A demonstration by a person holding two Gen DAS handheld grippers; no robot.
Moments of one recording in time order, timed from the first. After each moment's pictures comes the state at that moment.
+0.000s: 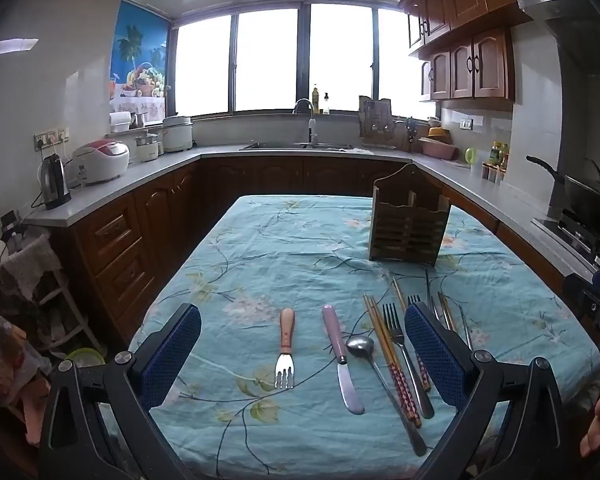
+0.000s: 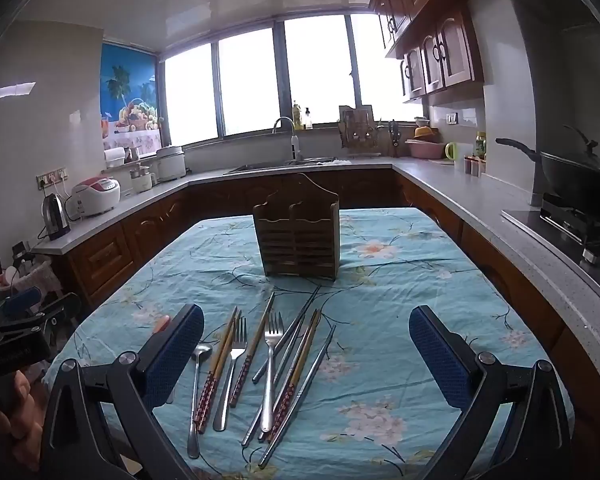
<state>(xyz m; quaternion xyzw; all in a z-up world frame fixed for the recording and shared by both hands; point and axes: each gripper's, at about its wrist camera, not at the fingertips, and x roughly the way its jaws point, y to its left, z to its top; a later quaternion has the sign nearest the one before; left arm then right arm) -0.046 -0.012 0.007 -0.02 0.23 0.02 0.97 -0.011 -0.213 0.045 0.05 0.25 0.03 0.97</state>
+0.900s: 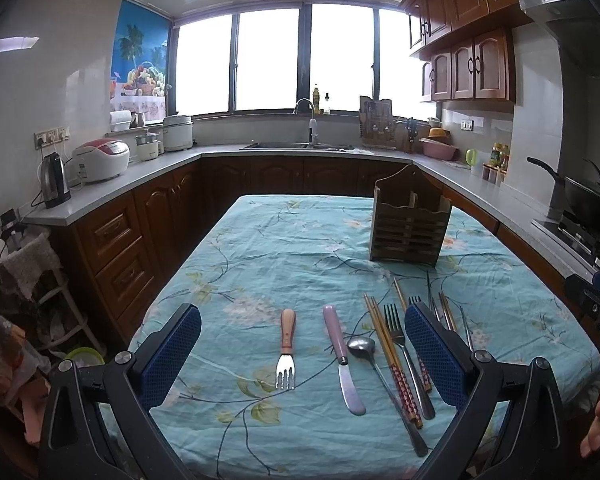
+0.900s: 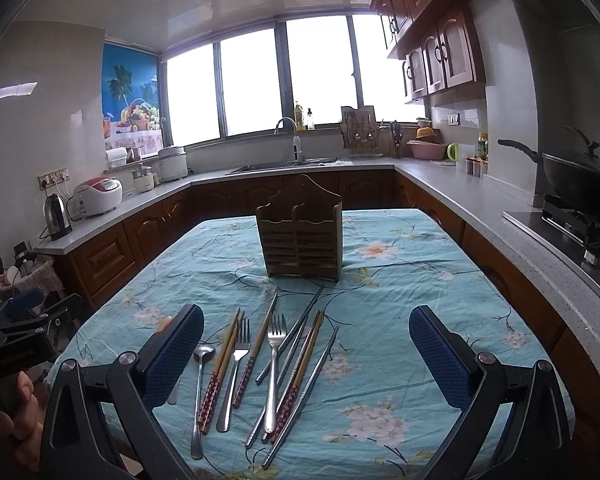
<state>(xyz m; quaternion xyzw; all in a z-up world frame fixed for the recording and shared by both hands) -0.044 -0.012 0.003 -0.02 0.23 0.02 0.97 -0.011 -0.212 0.047 0.05 0.25 0.03 0.97</state>
